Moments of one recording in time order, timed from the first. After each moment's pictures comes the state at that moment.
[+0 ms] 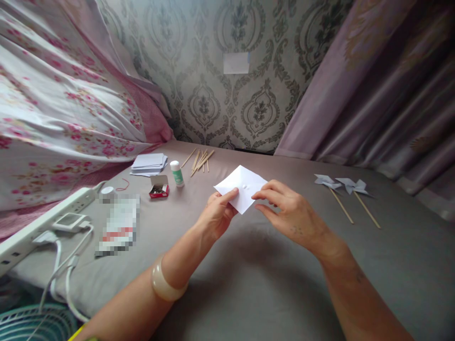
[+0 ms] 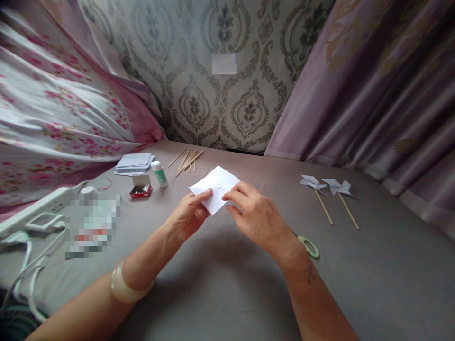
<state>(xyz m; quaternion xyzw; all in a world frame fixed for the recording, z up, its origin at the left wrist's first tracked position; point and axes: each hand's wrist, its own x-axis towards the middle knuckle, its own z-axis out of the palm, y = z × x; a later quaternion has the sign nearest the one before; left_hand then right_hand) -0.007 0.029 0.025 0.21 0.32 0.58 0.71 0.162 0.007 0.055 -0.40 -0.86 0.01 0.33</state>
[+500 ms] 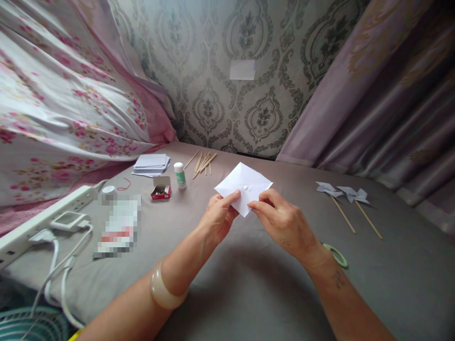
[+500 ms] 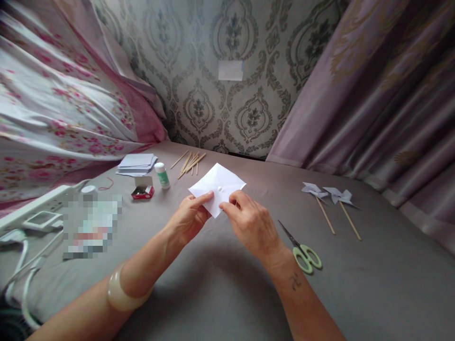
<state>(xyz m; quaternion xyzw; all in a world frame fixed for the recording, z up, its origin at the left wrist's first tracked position) -0.011 0.031 0.025 0.22 0.30 0.61 0.70 0.145 0.012 0.035 -0.37 -0.86 -0.17 0.32</state>
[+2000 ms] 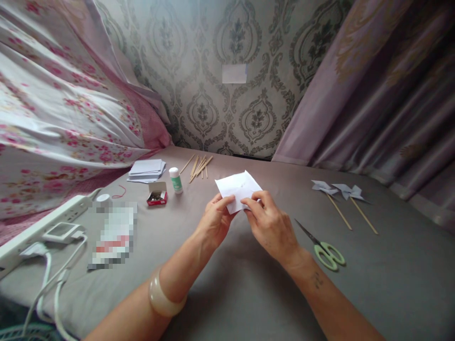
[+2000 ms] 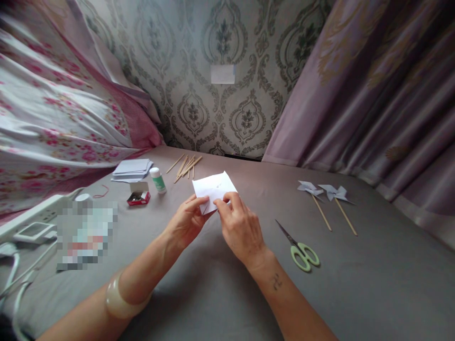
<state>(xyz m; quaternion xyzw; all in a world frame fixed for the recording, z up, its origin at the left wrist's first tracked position) -0.011 0.031 0.023 0.22 0.31 0.61 0.70 0.124 0.010 0.019 -0.46 -0.80 -0.20 0.33</state>
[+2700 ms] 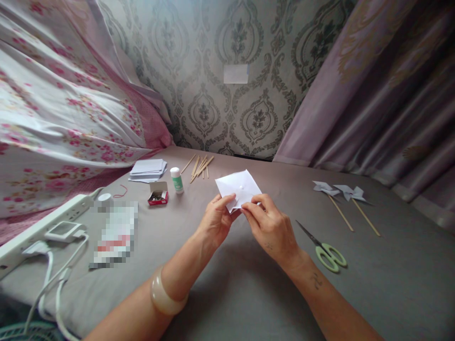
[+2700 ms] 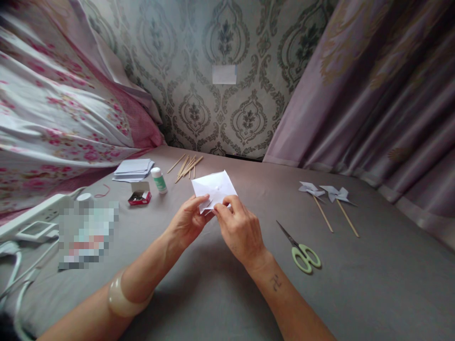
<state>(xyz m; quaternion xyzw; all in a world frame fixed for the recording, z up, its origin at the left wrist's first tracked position) -0.012 0.033 0.022 0.20 0.30 0.61 0.71 0.122 0.010 0.016 -0.44 -0.80 -0.17 0.38</state>
